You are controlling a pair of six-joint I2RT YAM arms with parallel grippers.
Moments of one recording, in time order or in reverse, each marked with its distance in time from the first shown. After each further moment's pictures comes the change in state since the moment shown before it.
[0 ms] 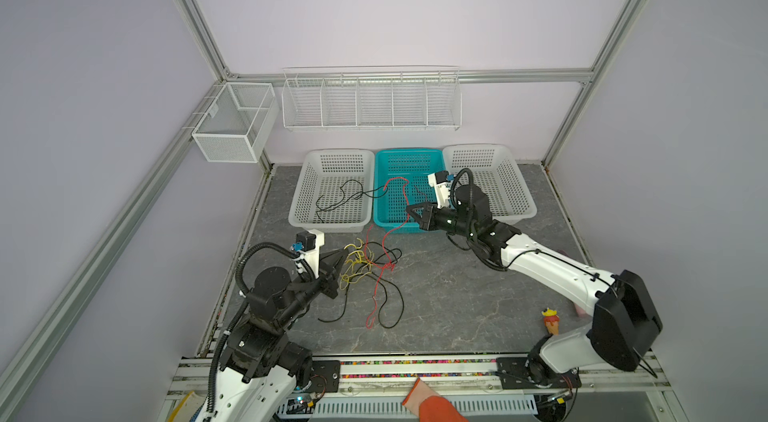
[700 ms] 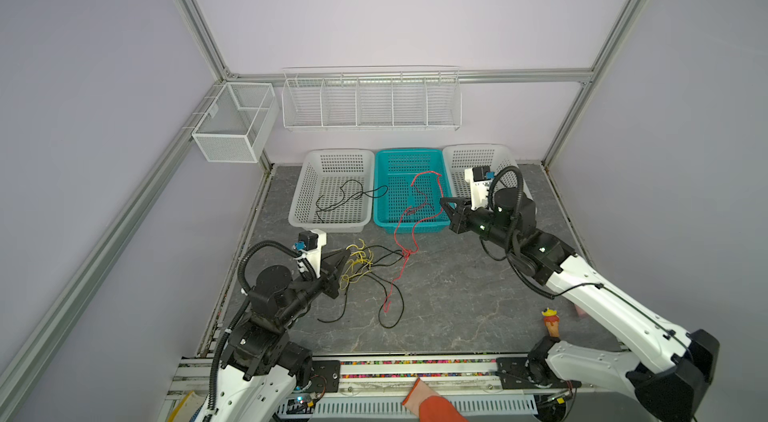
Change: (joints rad) left arm -0.001 0.024 0.000 0.006 0.029 -0.001; right arm 0.001 -0.338 0.004 -0.299 0.264 -0.203
